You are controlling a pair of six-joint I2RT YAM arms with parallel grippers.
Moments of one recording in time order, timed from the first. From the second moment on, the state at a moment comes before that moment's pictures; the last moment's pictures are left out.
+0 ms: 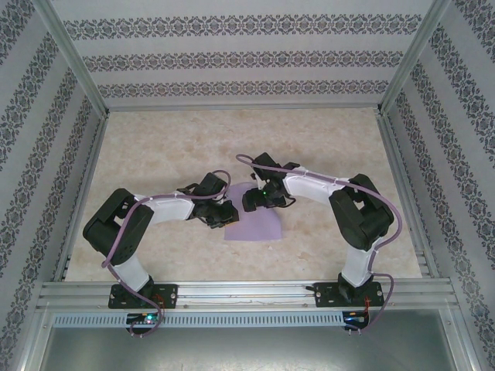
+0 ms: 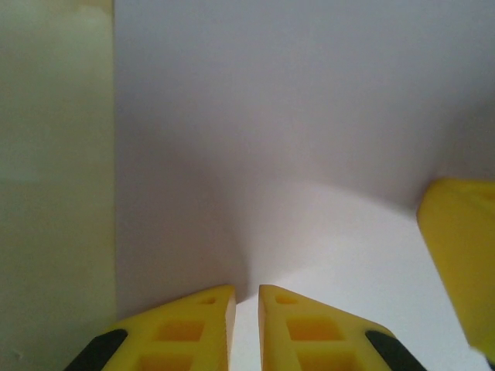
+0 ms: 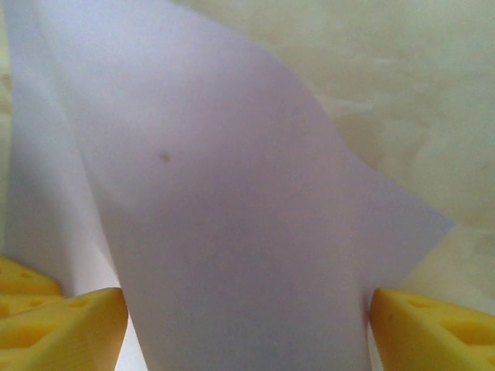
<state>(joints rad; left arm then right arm) -0.58 1.70 0.80 -0.19 0.42 -0.88 0.65 1.84 1.17 -0.61 -0.18 0.42</state>
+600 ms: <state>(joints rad) -0.58 1.69 0.80 -0.16 0.42 -0.90 0.65 1.83 1.13 -0.58 -0.33 0.46</state>
